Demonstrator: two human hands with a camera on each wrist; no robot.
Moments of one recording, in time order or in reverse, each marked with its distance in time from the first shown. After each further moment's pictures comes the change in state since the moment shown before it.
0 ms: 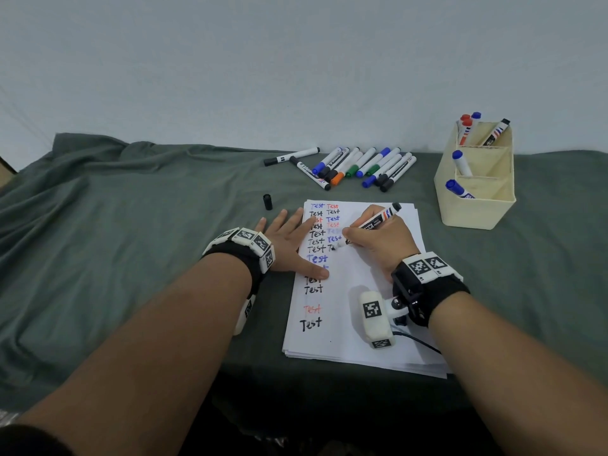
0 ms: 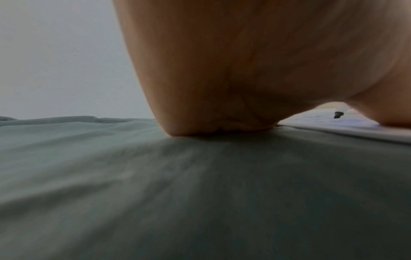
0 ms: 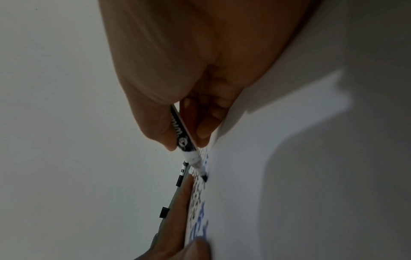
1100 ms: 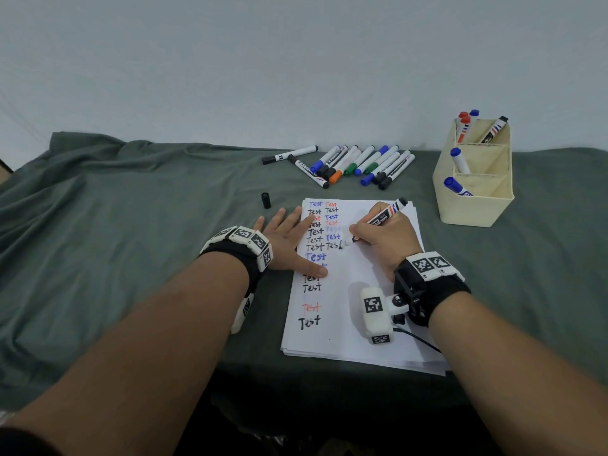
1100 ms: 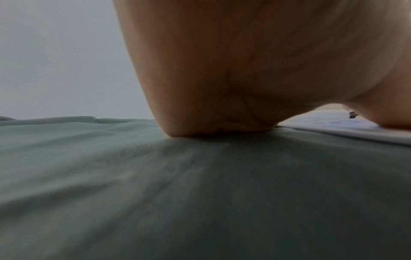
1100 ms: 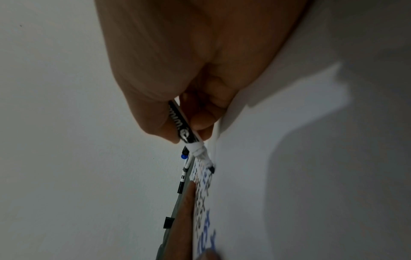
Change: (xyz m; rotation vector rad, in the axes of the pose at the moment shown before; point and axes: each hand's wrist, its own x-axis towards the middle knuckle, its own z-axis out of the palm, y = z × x) left_hand 0.001 -0.001 0.001 0.002 0.002 0.003; right_hand 0.007 0.014 -0.003 0.059 0.071 0.014
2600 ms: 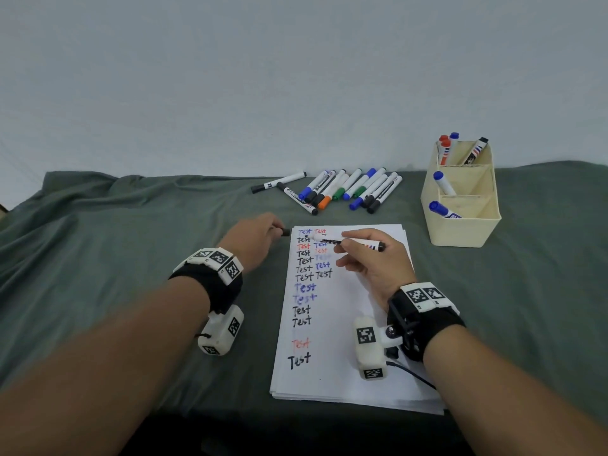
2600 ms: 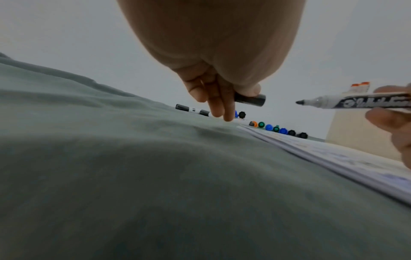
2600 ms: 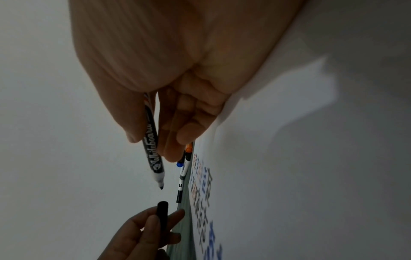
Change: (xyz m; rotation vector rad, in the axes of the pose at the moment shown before) left_hand 0.018 -0.029 -0.033 -0.251 0.592 0.009; right_hand -0.004 0.000 -0.001 0.488 -0.071 0.048
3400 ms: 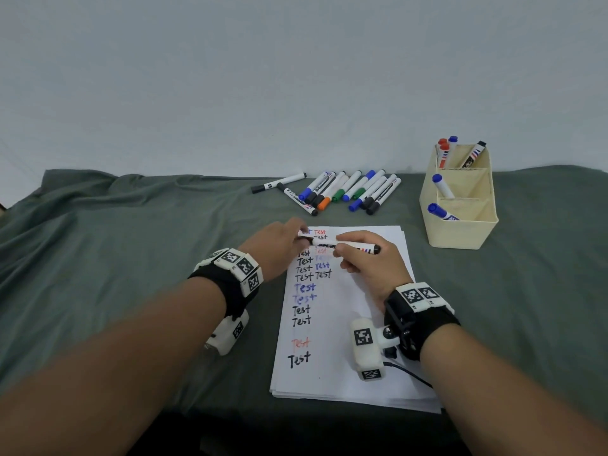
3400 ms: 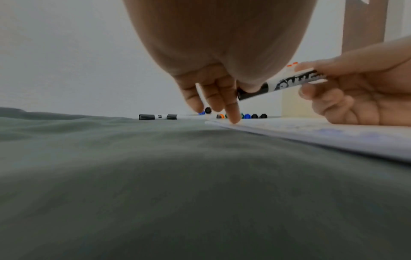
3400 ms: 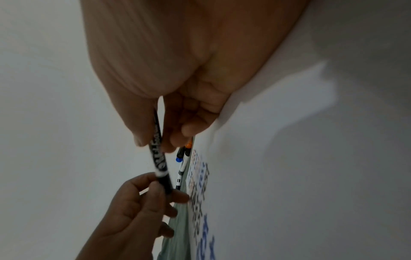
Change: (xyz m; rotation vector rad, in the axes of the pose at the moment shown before) left_hand -0.006 0.032 0.009 -0.002 -0.151 0.125; right_hand -0.003 -0.004 0.005 -0.174 0.011 -0.024
